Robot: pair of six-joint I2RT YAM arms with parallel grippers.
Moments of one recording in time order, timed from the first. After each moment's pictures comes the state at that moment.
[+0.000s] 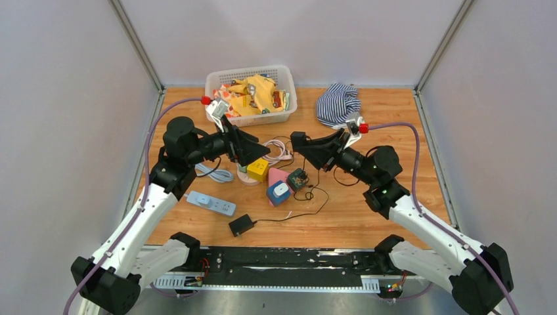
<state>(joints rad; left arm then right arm) -0.39 0.94 0.92 -0.06 0.68 -0.48 0.58 0.92 0.63 0.55 -0.46 0.42</state>
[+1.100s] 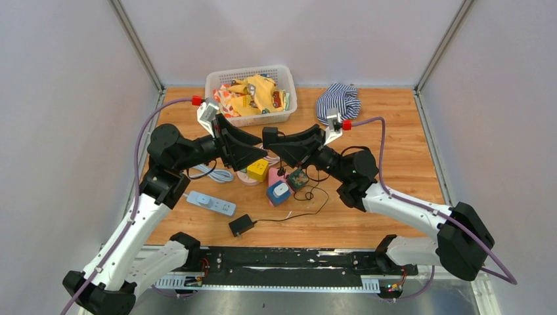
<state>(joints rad) -0.43 0.87 0.95 0.05 0.79 -0.55 0.83 1.22 0.72 1.05 -0.34 0.64</state>
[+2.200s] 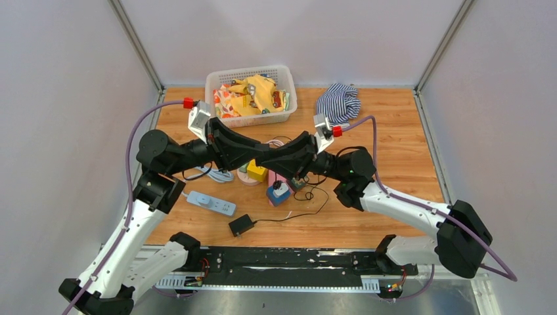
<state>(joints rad) -0.44 0.81 0.96 0.11 0.84 -0.52 0.87 1.24 0.75 1.06 -0.56 0.58</state>
